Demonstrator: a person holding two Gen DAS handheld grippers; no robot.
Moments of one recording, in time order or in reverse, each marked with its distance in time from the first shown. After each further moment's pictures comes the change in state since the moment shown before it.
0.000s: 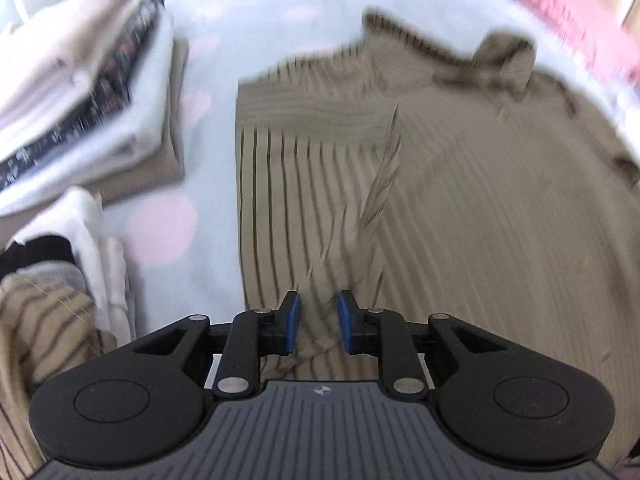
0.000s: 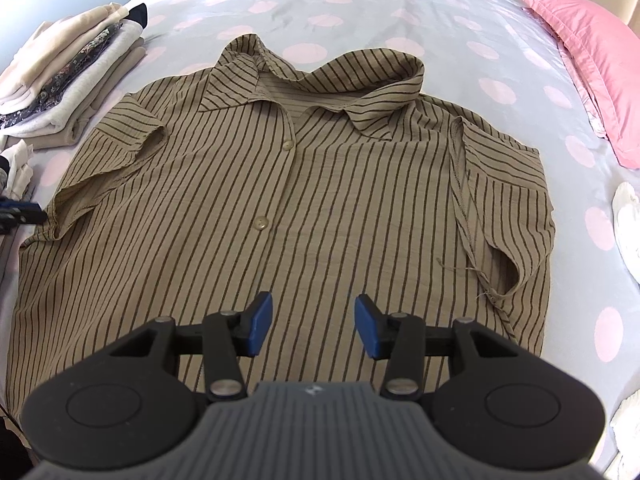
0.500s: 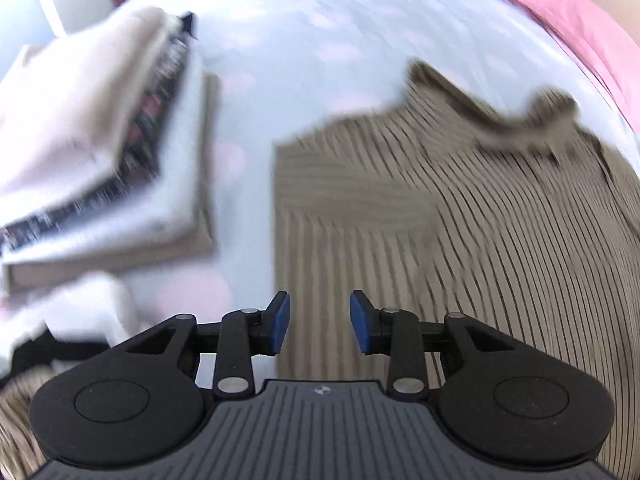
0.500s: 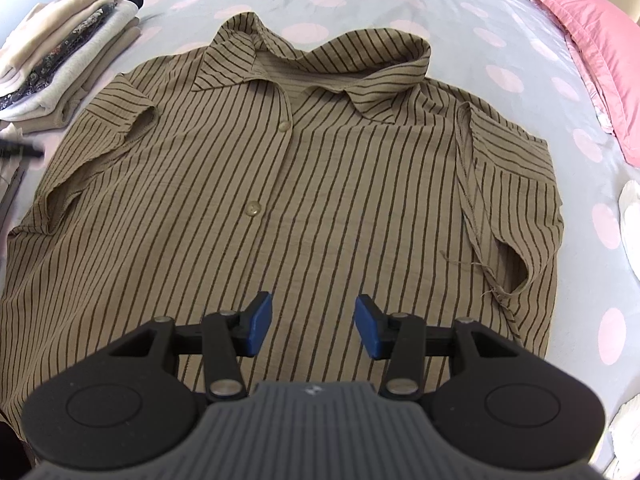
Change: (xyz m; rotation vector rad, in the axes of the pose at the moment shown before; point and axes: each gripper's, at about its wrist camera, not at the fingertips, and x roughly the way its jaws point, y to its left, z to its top) left arm -0.017 0.040 0.086 -0.160 -0.127 0.042; right arm 0.022 -0.001 0.002 -0.011 0.059 -0.006
